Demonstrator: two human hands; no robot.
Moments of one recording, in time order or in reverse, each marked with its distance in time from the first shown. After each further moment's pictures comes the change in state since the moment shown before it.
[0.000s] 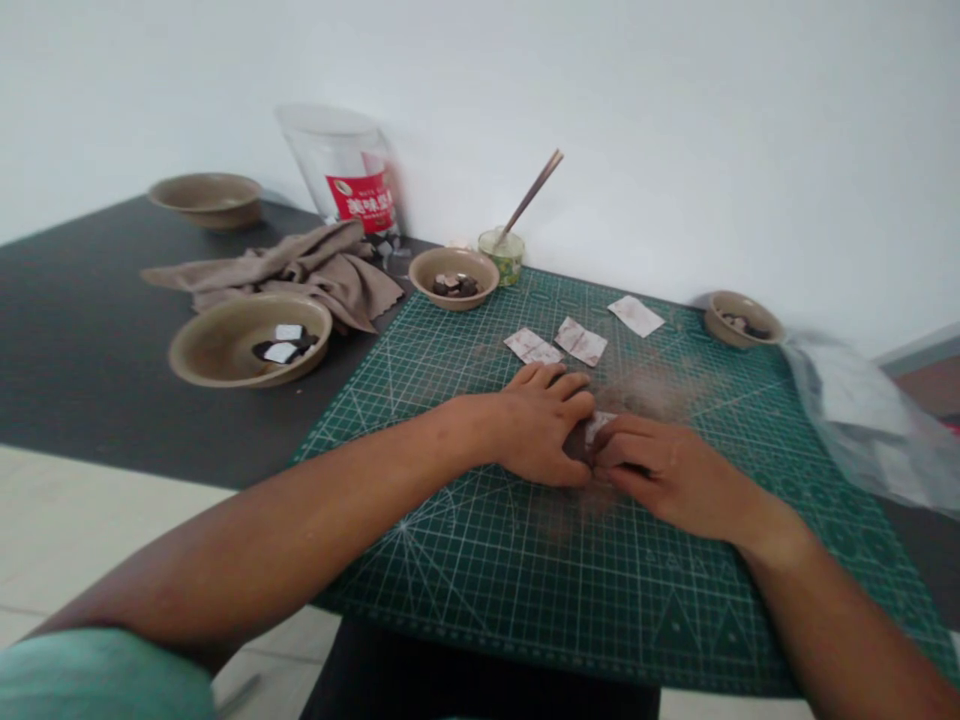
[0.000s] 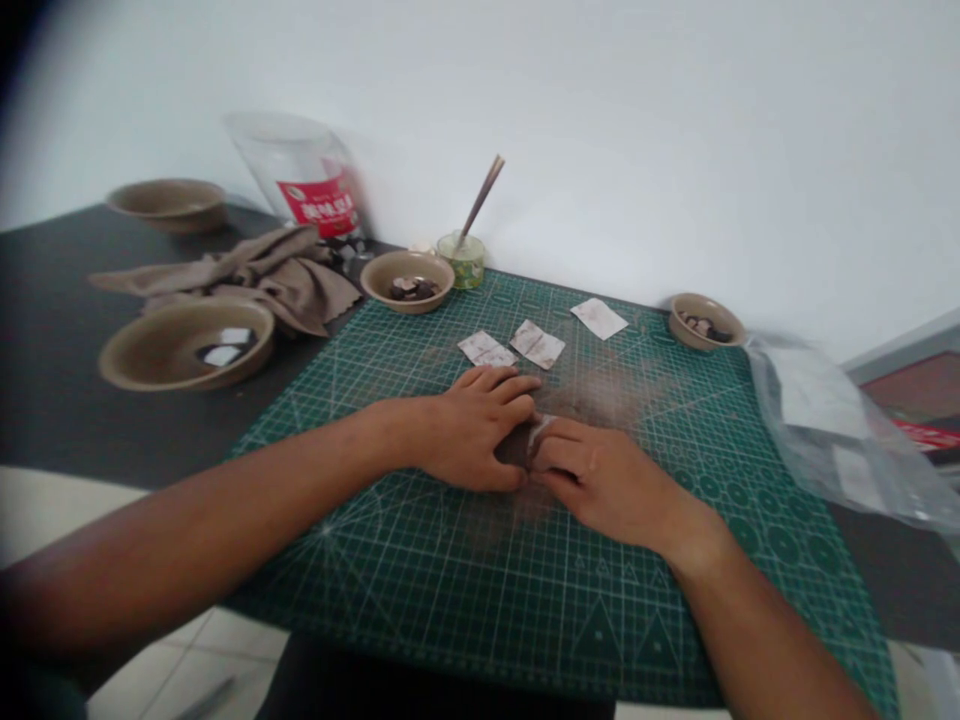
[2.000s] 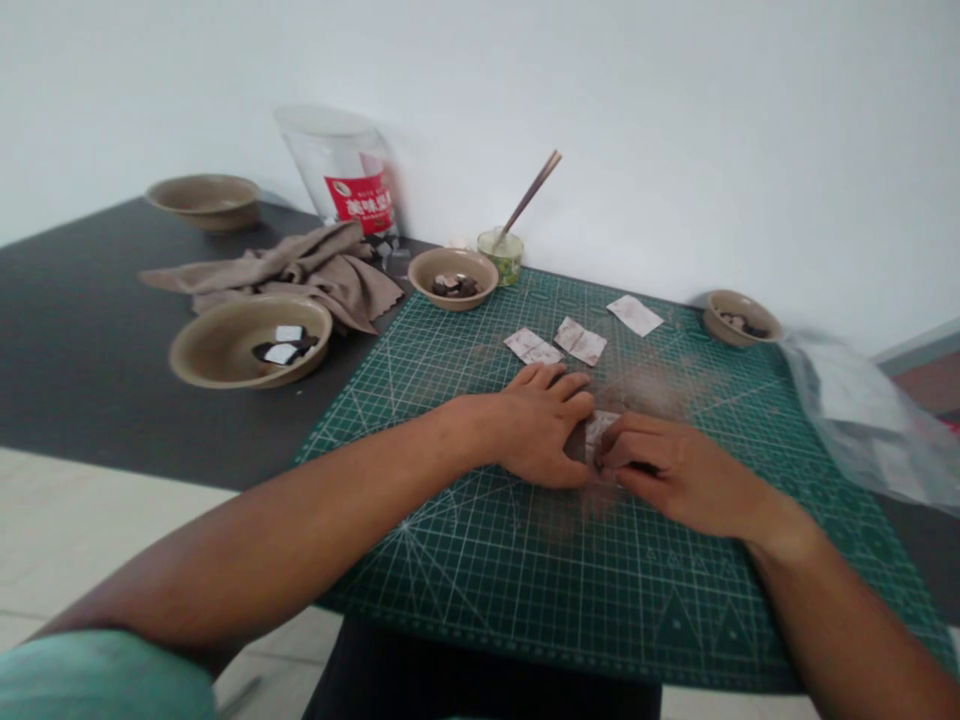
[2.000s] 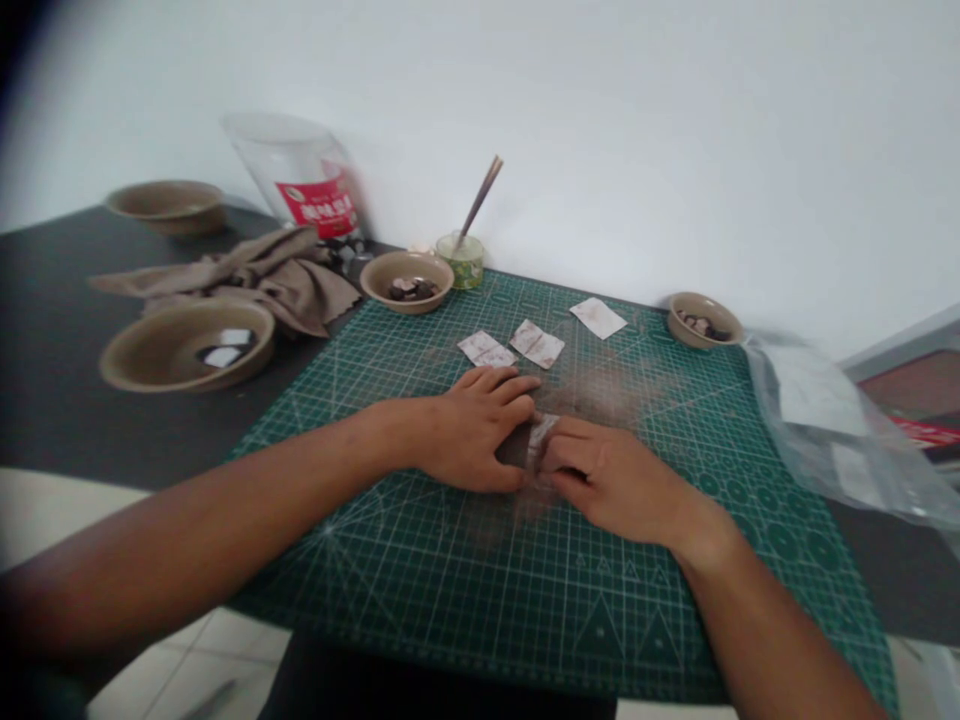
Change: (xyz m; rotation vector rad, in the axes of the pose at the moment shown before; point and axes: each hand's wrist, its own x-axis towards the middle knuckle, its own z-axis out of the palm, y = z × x) left_hand 0.000 0.002 0.000 -0.011 -0.031 -0.015; right_hand -0.002 0.003 0.000 0.044 -0.021 0.008
